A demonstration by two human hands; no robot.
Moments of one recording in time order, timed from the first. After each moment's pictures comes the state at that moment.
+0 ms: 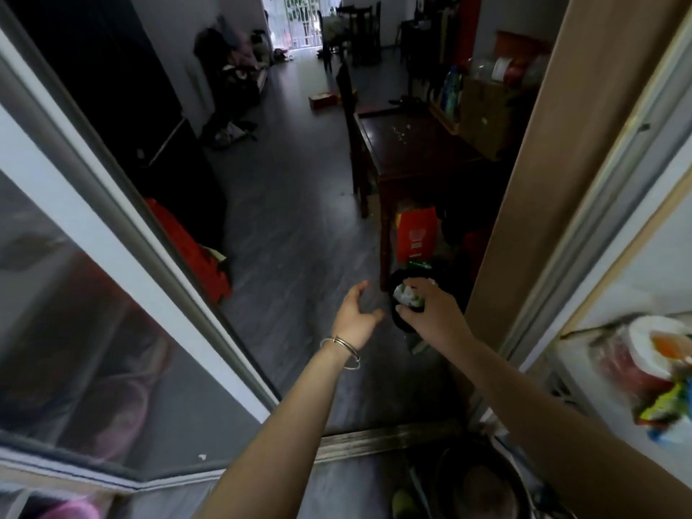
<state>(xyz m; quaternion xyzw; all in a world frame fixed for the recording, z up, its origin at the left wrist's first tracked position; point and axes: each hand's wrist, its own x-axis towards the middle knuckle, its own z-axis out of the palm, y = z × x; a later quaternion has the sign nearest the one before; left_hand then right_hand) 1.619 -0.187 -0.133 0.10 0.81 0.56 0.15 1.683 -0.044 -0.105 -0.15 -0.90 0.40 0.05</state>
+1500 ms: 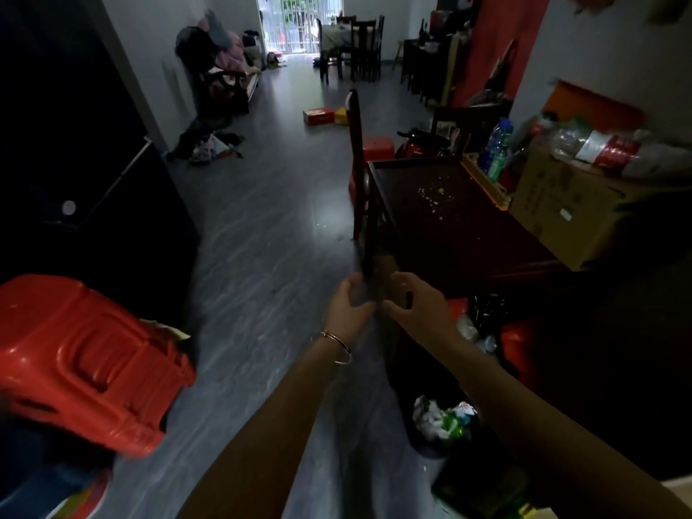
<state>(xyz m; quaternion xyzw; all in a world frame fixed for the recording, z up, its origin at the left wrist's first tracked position) 1.060 -0.110 -0.091 0.10 0.77 0.62 0.12 1.120 0.021 -0.067 -0.10 -0.90 0.40 0.13</state>
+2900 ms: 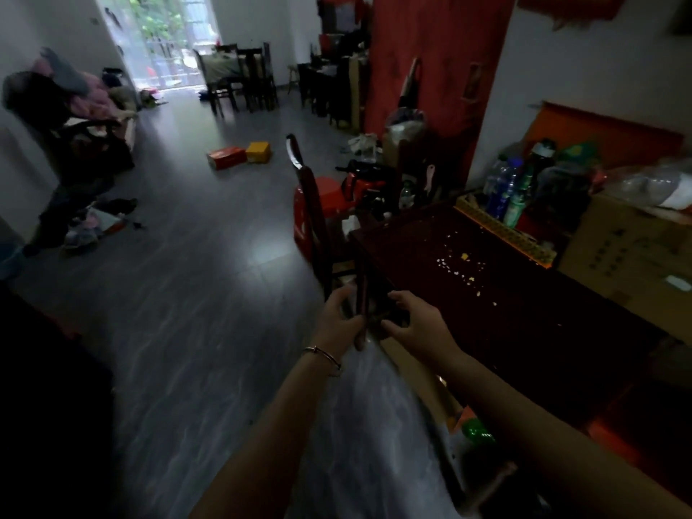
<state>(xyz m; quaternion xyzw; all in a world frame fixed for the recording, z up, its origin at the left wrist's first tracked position) 0.494 -0.068 -0.108 0.26 0.75 0.57 0.22 0.606 0.043 -0.087 -0.24 -0.88 0.37 0.16</state>
